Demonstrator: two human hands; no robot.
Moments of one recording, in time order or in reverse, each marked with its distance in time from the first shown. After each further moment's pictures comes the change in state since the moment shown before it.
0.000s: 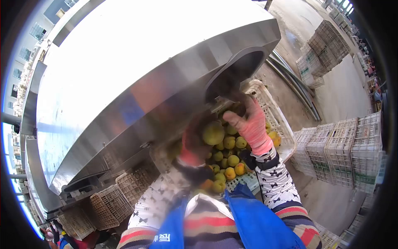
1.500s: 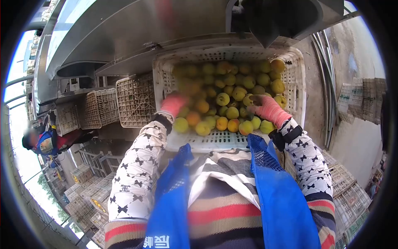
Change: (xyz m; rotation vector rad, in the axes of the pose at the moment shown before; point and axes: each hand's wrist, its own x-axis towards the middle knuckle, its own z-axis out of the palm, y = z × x) left_hand -0.150 -0.083 -0.037 0.600 0.192 -1.197; right_hand -0.054 0.158 -0.056 -0.398 -1.125 0.340
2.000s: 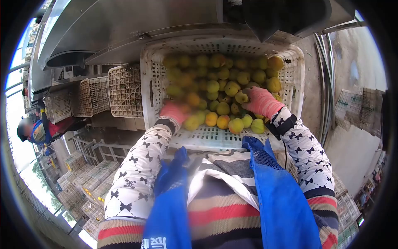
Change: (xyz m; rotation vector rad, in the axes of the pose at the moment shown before) left_hand -0.026 0.009 0.067 0.757 -0.054 -0.098; right_hand 0.029 0.010 -0.014 -0.455 -0.140 -0.145
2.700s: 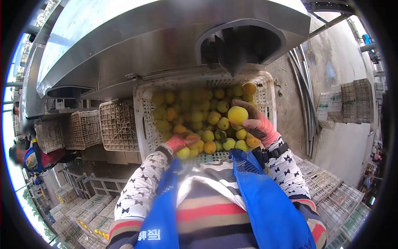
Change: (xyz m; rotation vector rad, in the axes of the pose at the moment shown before) left_hand 0.040 0.011 0.026 -0.758 -0.177 0.473; right_hand -0.080 -0.019 -0.054 1.602 0.172 -0.202
